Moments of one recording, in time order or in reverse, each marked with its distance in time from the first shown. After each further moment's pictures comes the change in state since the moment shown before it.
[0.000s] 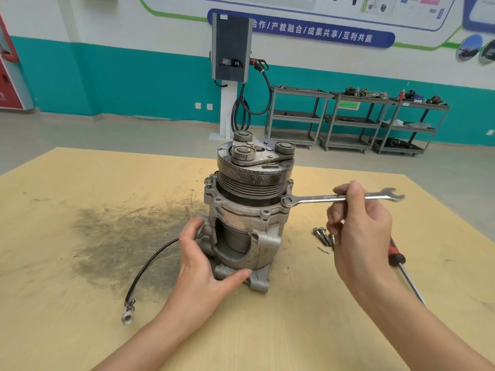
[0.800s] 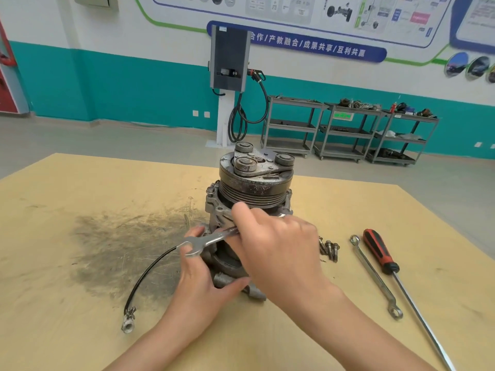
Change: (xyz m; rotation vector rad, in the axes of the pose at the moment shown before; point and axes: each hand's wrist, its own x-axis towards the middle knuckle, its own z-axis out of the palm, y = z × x) left_hand 0.003 -0.005 0.003 0.034 0.032 -0.011; right_hand -0.052 -0.016 0.066 -1.339 -0.246 -1.200
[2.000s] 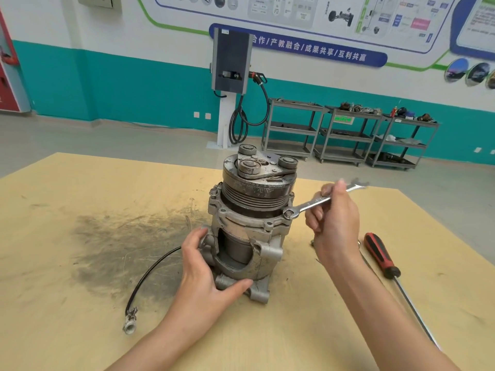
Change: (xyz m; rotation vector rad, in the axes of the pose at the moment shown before) left_hand -0.004 0.005 -0.004 0.001 -0.036 0.024; right_hand -0.013 0.081 0.052 1.544 0.213 1.220
